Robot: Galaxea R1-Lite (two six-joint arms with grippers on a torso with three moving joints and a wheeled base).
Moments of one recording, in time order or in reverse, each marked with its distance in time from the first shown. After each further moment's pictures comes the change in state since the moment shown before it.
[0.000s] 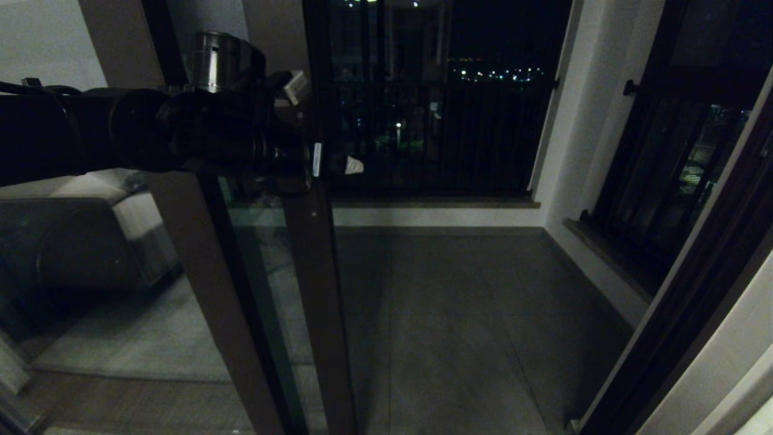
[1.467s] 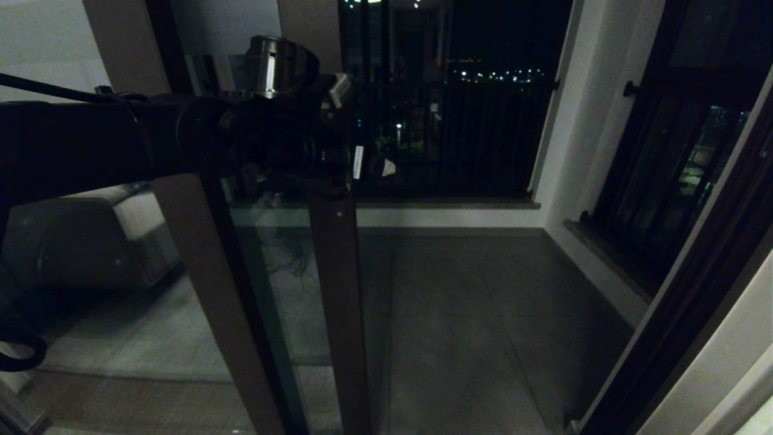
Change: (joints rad) left arm -0.120 0.093 -0.113 -0.001 0.129 -0.002; right arm 0.000 0.000 0.000 0.000 0.000 0.000
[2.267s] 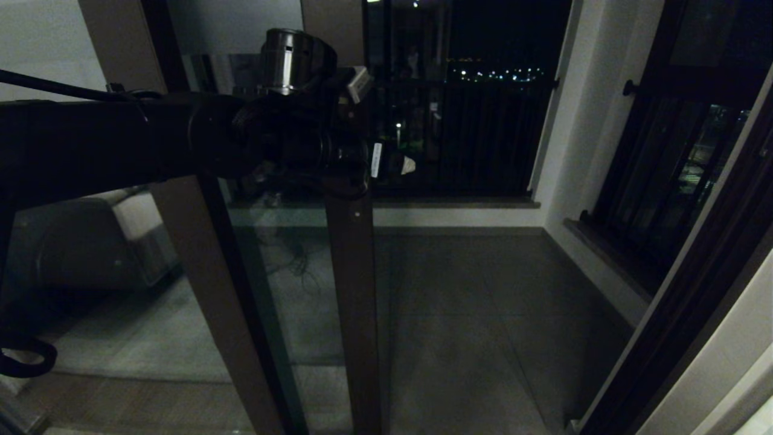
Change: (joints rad) left arm -0.043 0.005 -0.029 -0.003 -0.007 0.000; right arm 0.000 0.000 0.000 0.000 0.000 0.001
